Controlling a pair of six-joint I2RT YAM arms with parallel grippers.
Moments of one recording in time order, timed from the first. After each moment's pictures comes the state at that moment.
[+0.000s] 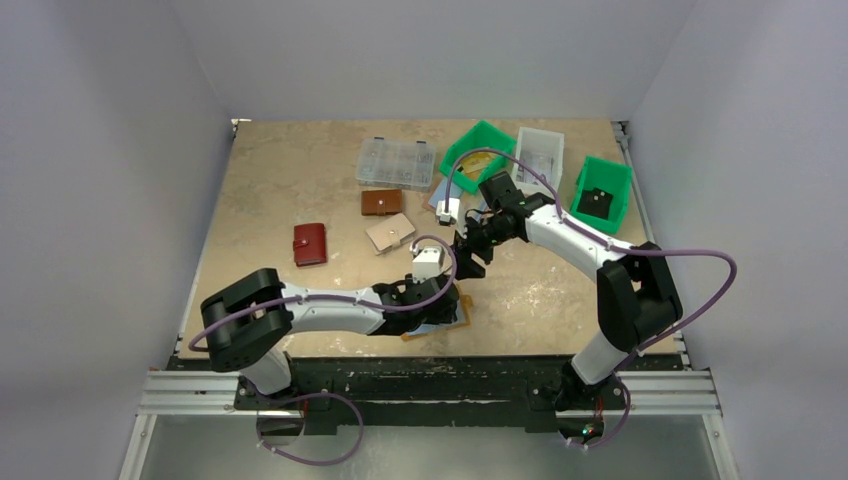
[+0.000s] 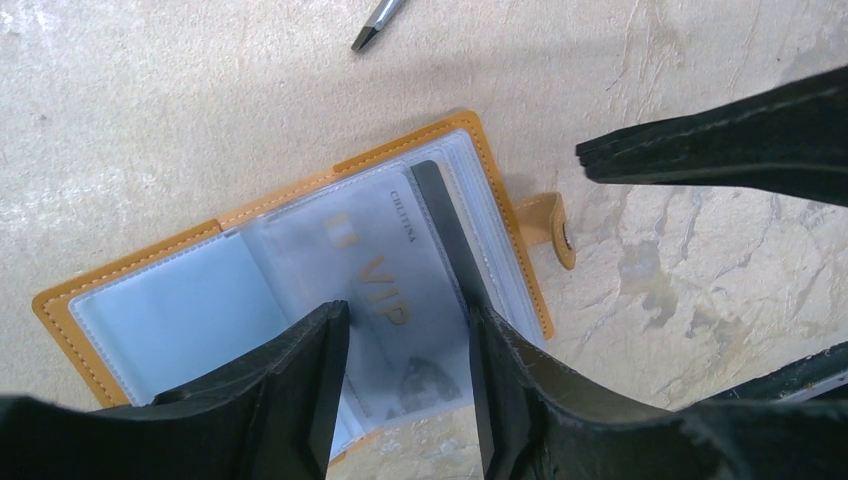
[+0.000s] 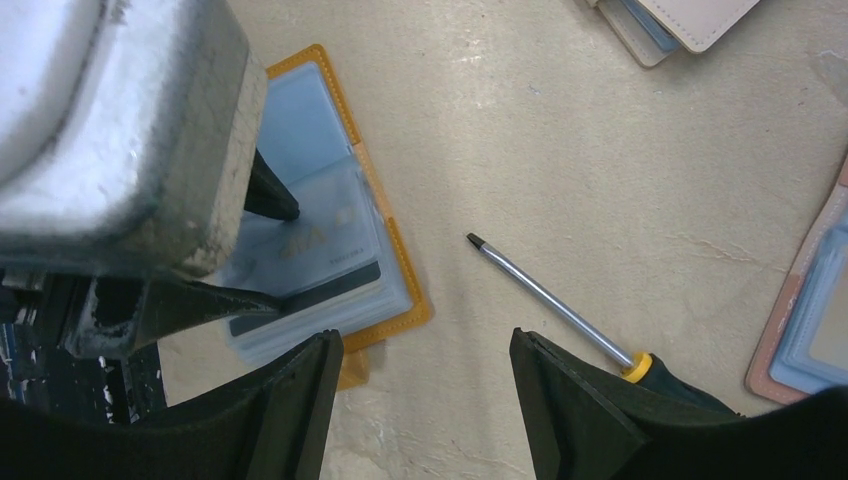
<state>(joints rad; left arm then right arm) -1.17 1.62 0.84 -0.14 -0.45 -0.97 0.49 1.63 1.14 -0.64 -0.65 -0.70</state>
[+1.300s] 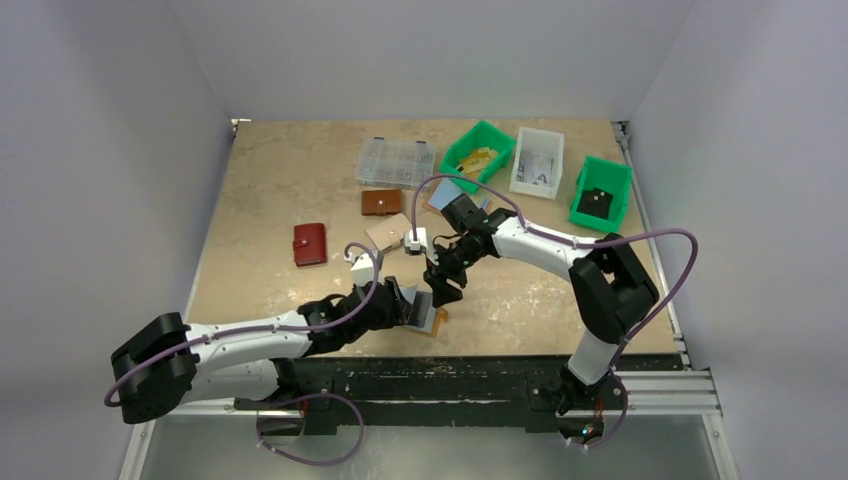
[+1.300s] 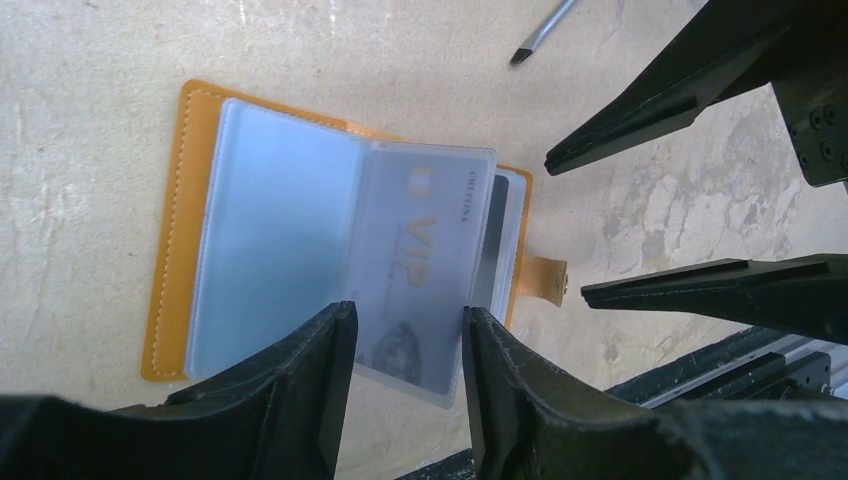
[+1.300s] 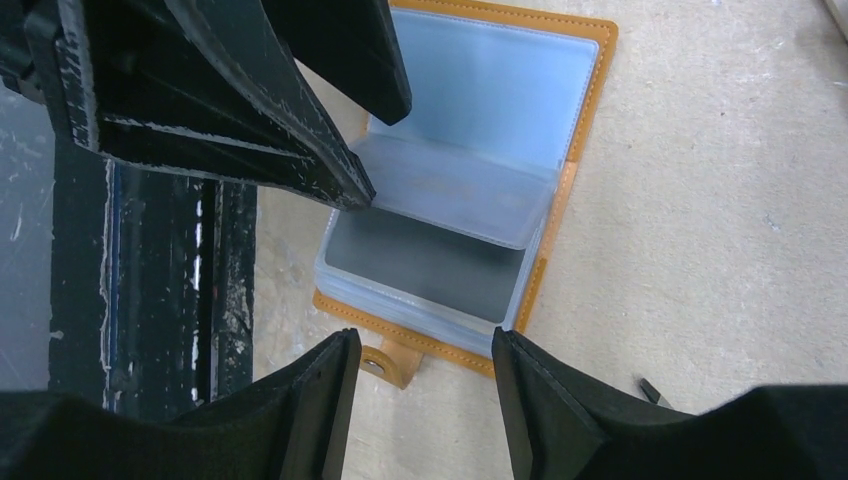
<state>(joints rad) -1.05 1.12 0.44 -0.06 -0.40 -1.02 0.69 1.73 1.14 -0.62 -0.73 -0.67</state>
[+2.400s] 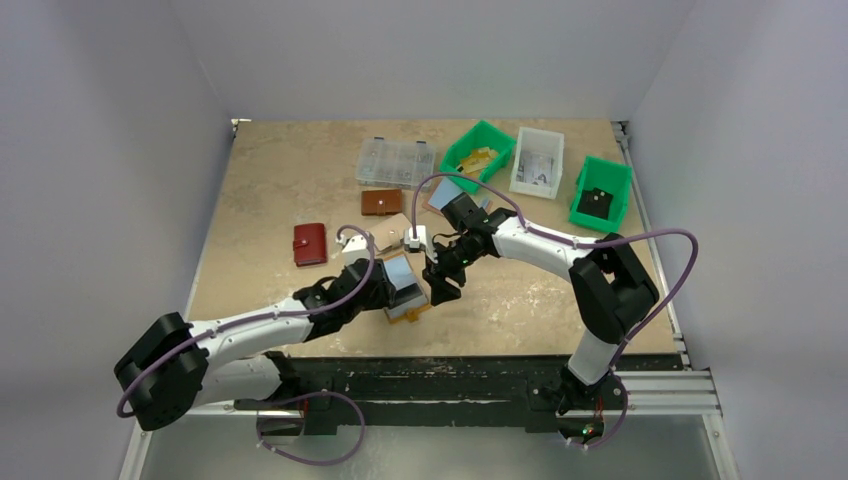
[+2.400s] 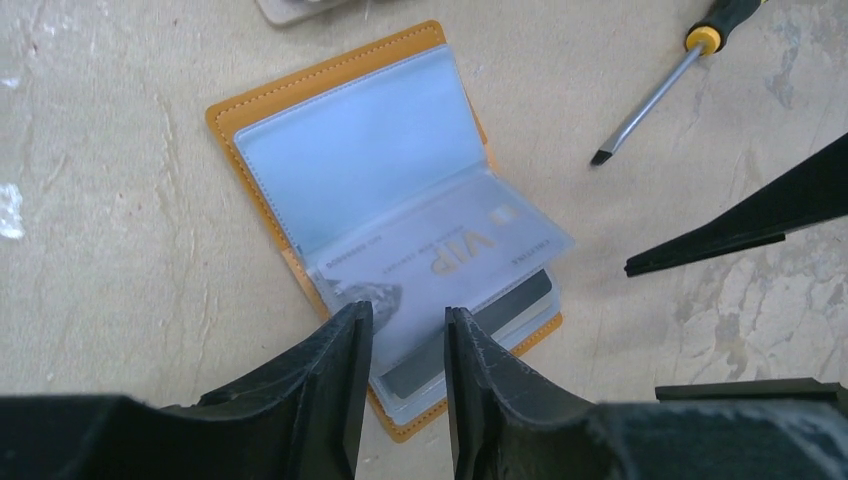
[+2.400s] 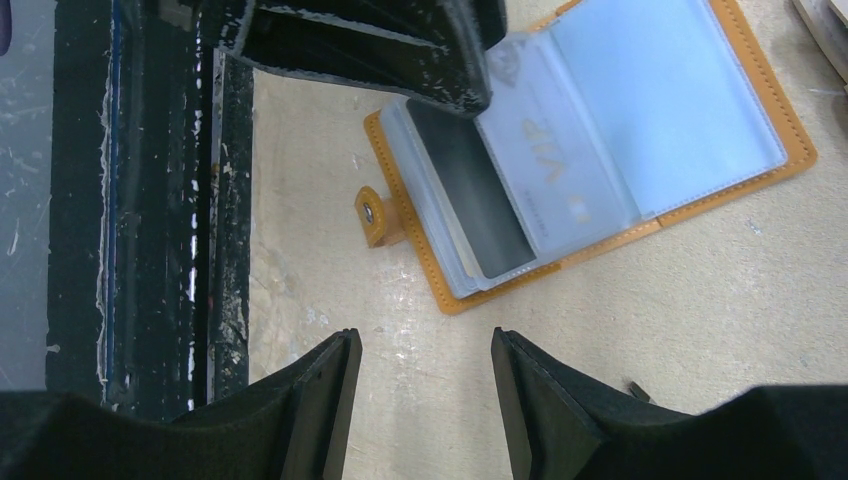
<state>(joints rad) -0.87 1.13 0.46 -0.08 -0.37 -0.85 0.69 1.73 1.14 -0.59 -0.73 -0.64</state>
